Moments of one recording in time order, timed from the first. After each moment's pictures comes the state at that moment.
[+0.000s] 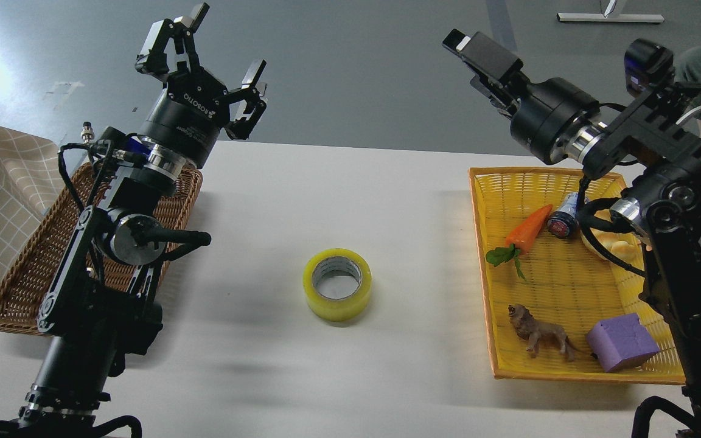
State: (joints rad) left arm -0.37 0.00 -1.55 -1.39 0.73 -0.33 -0.03; right arm 0.55 -0.04 1.47 1.56 -1.50 0.49 -0.27
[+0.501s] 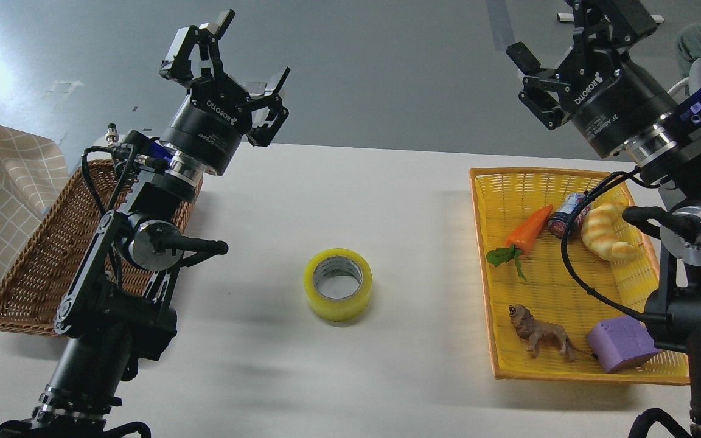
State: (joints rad) left arm -0.37 -0.03 -1.50 -1.39 0.73 -0.35 -0.04; right arm 0.45 0.00 1.65 1.56 -0.98 0.49 -0.26
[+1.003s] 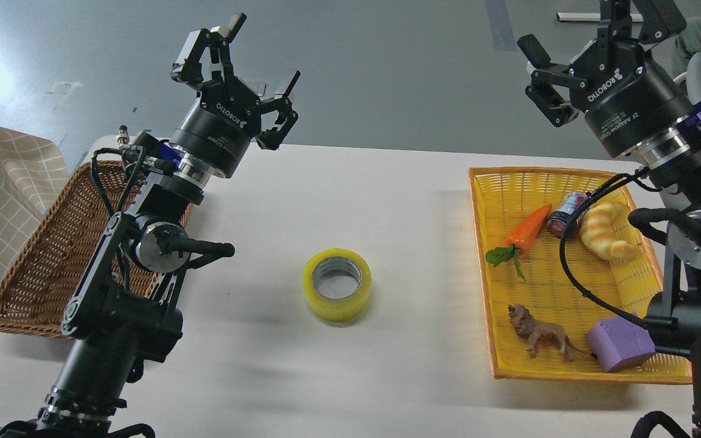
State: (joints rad) left arm -0.37 -0.04 -1.49 -1.40 0.73 -0.35 -0.04; right arm 0.44 0.00 1.66 1.57 -0.93 0.49 -0.25
